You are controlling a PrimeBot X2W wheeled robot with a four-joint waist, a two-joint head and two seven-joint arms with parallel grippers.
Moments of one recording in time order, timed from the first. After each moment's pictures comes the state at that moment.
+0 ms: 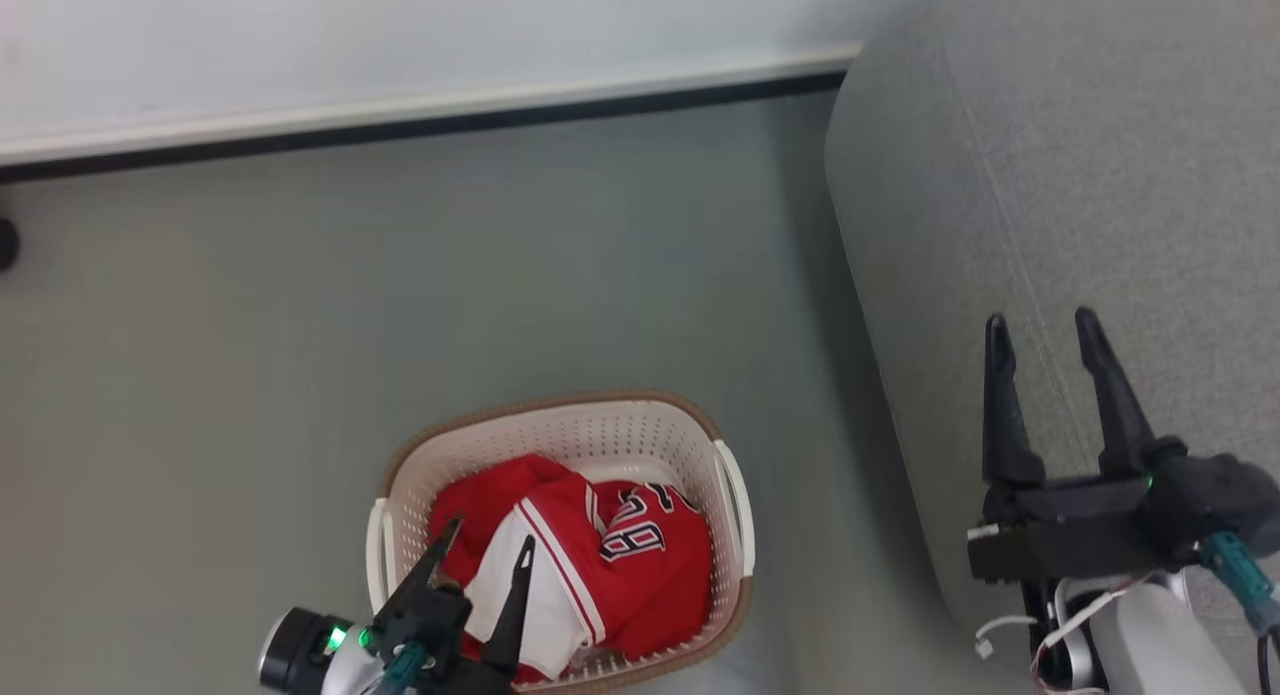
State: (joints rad) left arm -0.16 0.08 -0.31 0.46 -0.06 -0.01 -0.24; right arm -0.21 -0.13 0.18 0.04 0.21 -0.09 -0.26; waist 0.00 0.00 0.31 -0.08
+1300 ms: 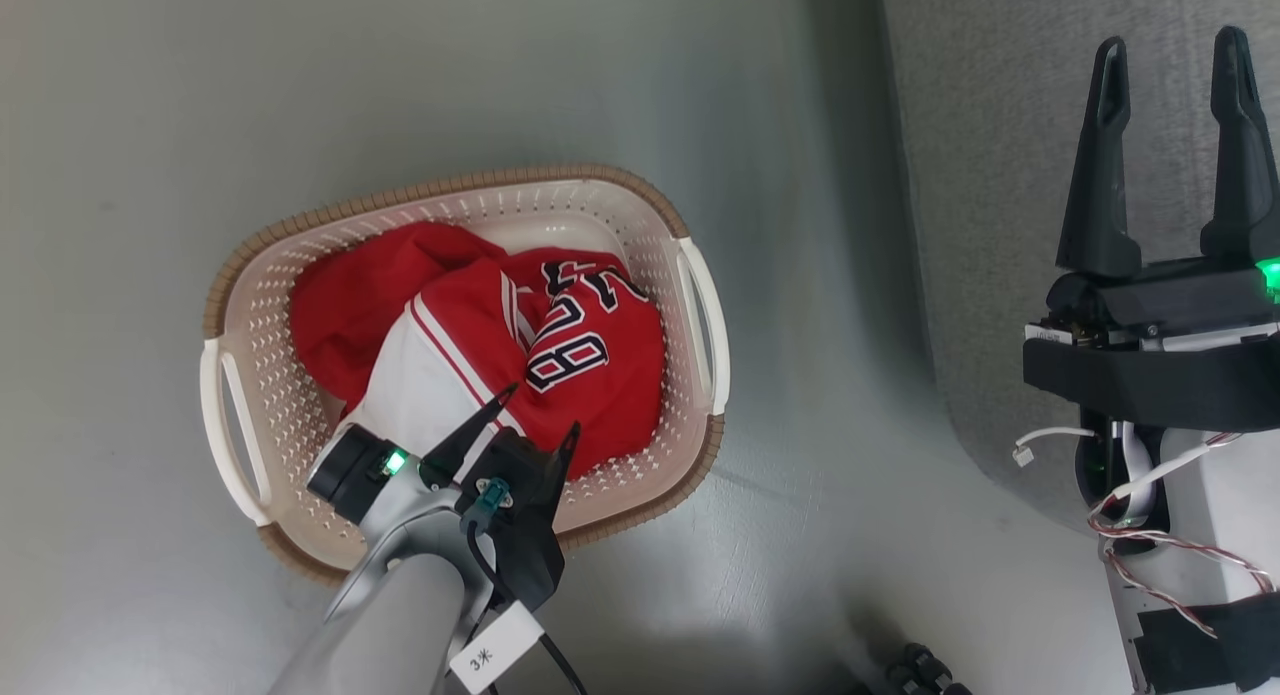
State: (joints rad) left arm -0.56 0.05 -0.49 0.81 0.03 -0.05 -0.21; right arm -0.49 -0.13 0.13 -0.10 0.18 -0.08 -0.26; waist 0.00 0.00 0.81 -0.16
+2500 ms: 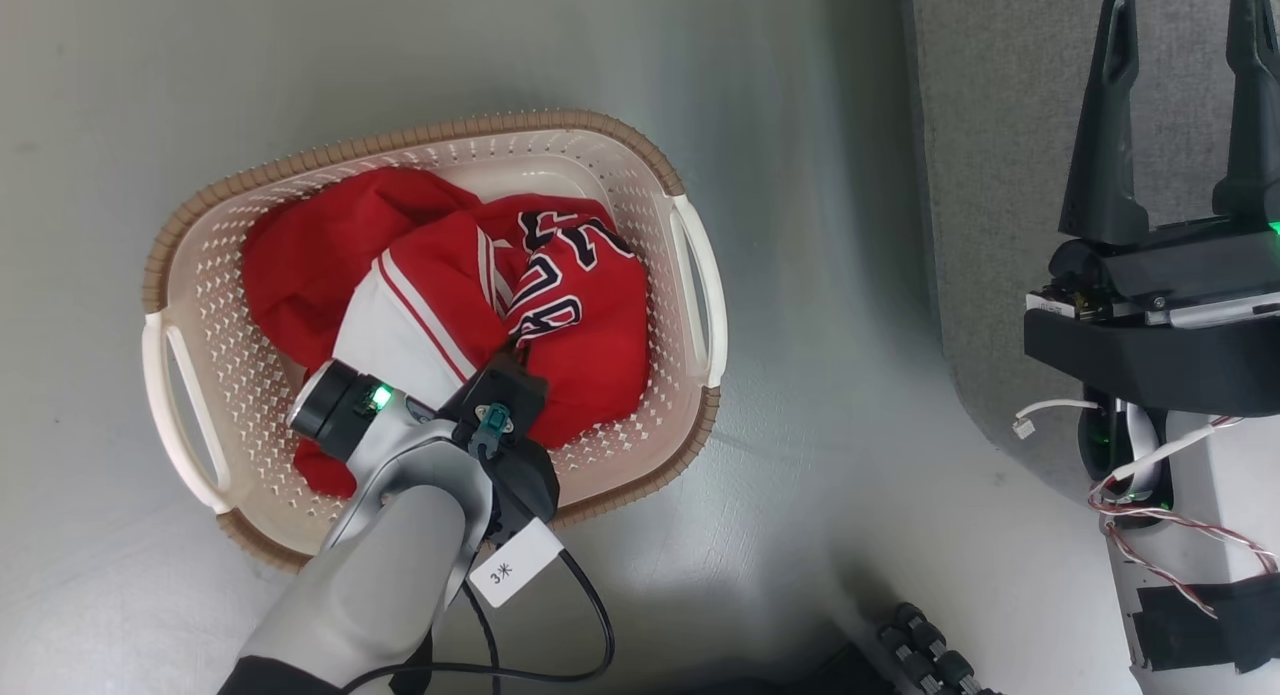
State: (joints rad) left arm -0.74 0.05 -0.60 0.96 -0.07 0.05 -0.19; right arm -0.54 -0.12 0.13 -0.12 0.14 -0.06 -0.26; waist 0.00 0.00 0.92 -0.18
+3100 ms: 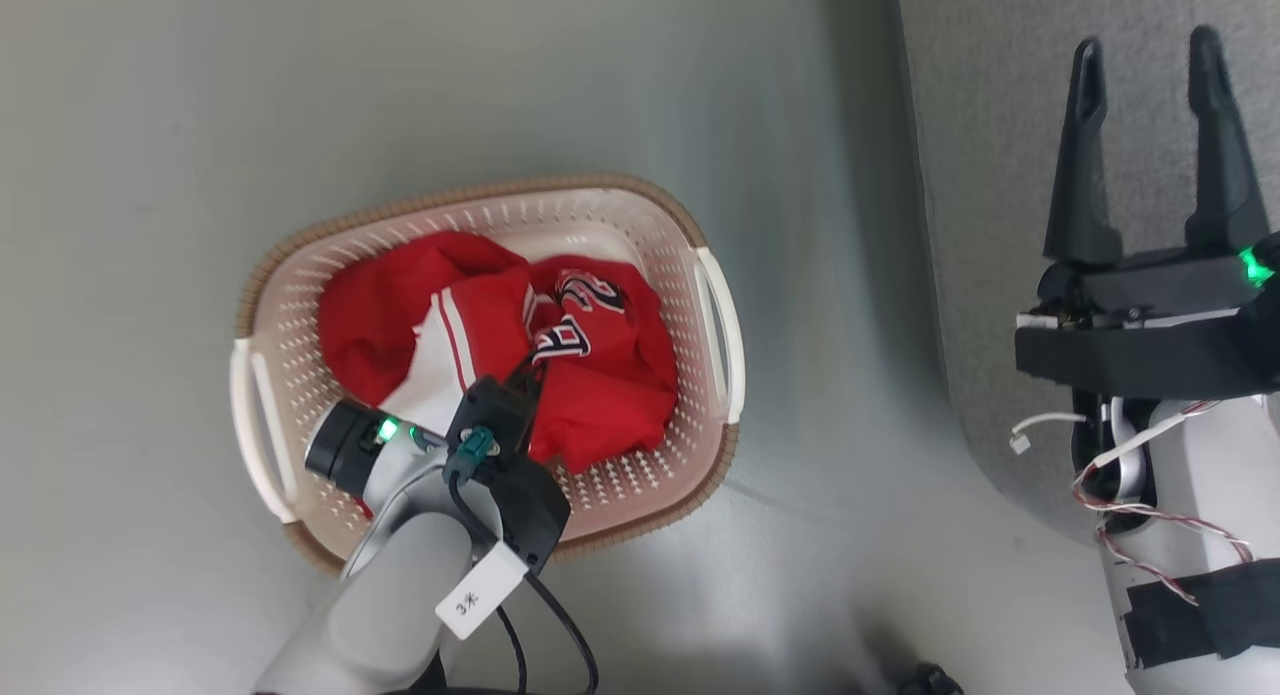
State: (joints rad) left arm -0.68 0.05 -0.61 0.89 -0.24 0.04 -0.24; right arm -0.54 -0.12 0.11 0.00 0.13 -0.04 -0.26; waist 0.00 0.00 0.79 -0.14
